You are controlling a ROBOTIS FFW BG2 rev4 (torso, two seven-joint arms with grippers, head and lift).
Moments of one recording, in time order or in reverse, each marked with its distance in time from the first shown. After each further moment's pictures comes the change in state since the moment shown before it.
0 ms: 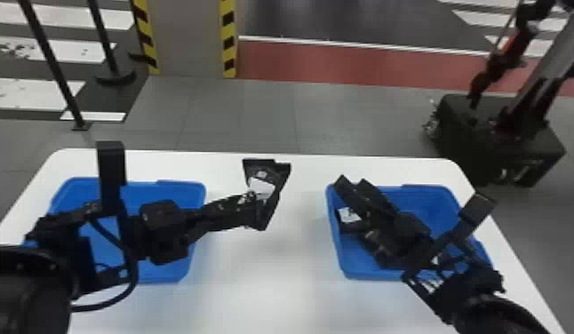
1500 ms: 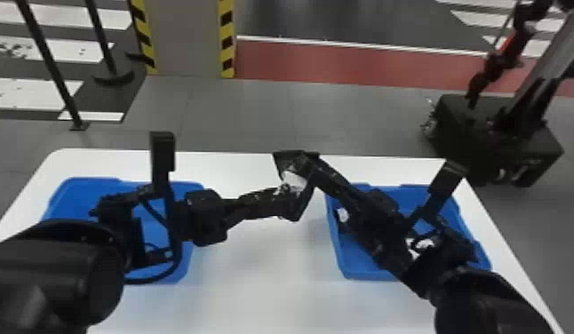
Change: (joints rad) left arm -0.137 -0.038 -0.106 0.194 0.032 -0.035 0.016; right arm -0.063 -0.001 0.109 -0.046 0.056 0.033 0.152
